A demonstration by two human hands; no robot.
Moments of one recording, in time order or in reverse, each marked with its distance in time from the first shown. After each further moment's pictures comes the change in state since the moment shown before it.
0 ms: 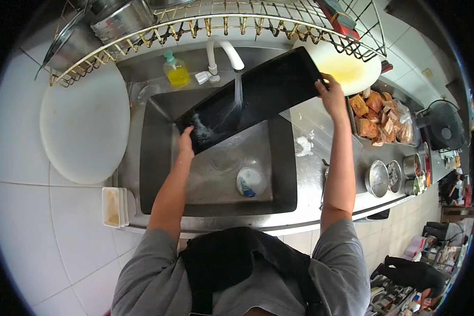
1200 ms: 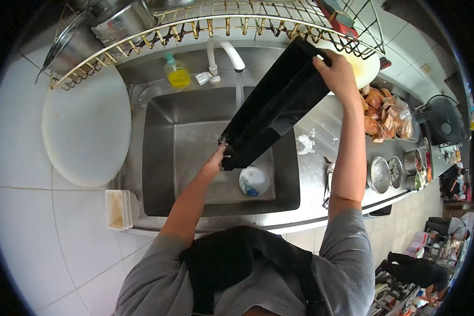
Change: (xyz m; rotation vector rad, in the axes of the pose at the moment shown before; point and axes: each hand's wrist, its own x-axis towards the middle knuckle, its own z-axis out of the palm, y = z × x) left_hand -0.028 -0.097 0.019 0.220 -0.484 -0.537; right_hand -0.006 -0.118 -0.034 -0.255 0.050 -0.264
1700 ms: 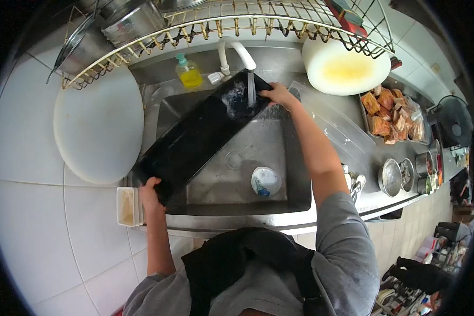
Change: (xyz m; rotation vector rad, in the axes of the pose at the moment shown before) left_hand -0.257 0.043 -0.135 -0.262 0.547 0.580; right_hand -0.013 0.060 0.247 0.576 -0.629 0.406
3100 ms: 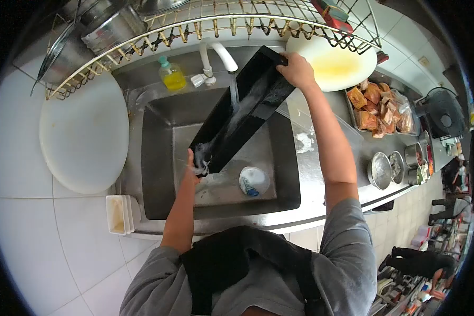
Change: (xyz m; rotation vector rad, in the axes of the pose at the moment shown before) left_hand 0.100 -0.168 0.123 -0.147 -0.500 -0.390; right_hand -0.074 -0.098 -0.090 -0.755 0.513 -0.246
